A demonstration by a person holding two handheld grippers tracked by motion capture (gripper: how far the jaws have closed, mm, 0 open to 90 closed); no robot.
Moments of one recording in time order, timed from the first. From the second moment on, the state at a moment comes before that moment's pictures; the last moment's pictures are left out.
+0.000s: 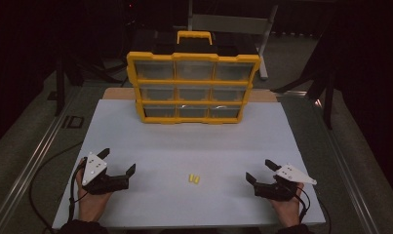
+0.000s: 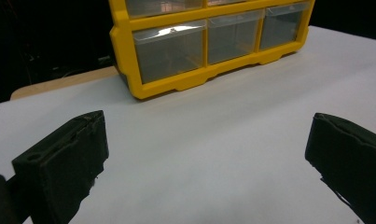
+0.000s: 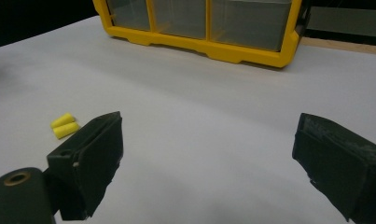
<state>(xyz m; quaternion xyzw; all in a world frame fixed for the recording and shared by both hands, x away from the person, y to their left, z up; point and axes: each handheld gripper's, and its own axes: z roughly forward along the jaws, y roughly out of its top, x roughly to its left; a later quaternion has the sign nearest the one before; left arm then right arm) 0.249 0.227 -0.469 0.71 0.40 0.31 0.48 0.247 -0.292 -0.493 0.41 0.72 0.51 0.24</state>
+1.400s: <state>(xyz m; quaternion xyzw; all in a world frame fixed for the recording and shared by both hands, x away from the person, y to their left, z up) 0.322 0.192 -0.451 0.74 0.36 0.34 0.45 0.245 -0.296 -0.491 0.41 0.71 0.51 0.26</state>
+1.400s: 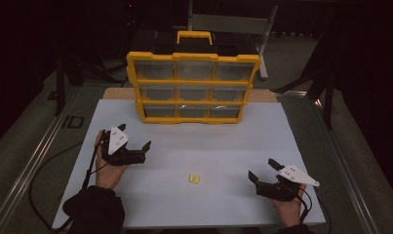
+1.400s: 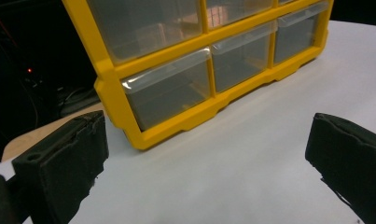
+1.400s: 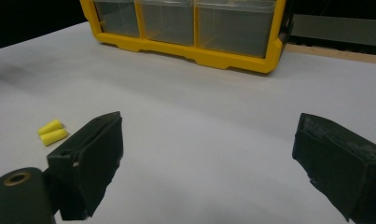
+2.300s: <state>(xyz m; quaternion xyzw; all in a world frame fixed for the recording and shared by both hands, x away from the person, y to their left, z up) 0.371 0.198 -0.430 0.75 0.35 0.40 0.39 0.245 -0.296 -0.490 0.41 0.71 0.51 0.27</state>
